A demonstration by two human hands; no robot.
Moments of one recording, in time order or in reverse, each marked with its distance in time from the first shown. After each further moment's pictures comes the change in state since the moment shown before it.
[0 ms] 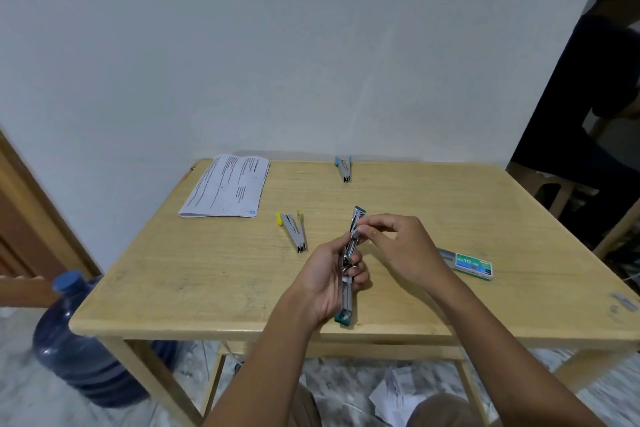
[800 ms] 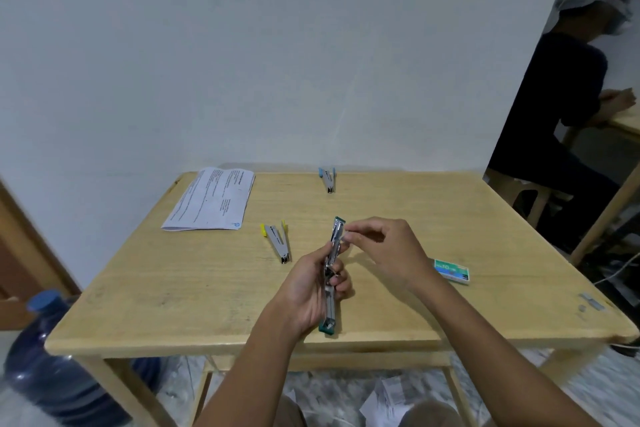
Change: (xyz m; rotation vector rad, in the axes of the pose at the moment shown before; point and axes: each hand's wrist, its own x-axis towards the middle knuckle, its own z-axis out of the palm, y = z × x) left_hand -0.002 -0.001 0.004 0.032 0.026 0.025; right_hand -0.004 -0.012 -0.013 0.136 0.001 0.068
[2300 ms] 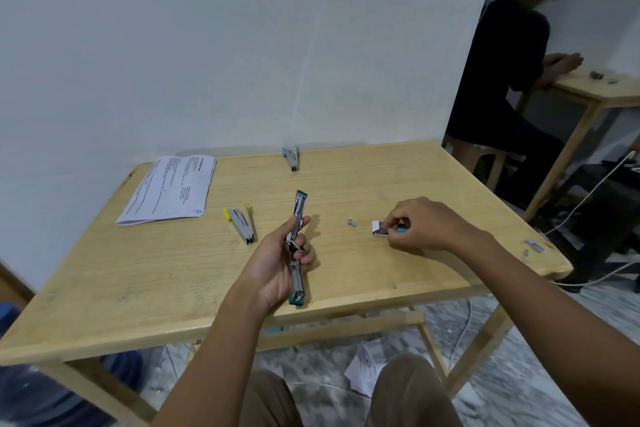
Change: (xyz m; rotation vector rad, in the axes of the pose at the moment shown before) left_hand -0.002 0.000 0.000 0.049 0.026 0.058; right_hand -0.008 0.051 -0.111 -0.933 -0.239 0.042
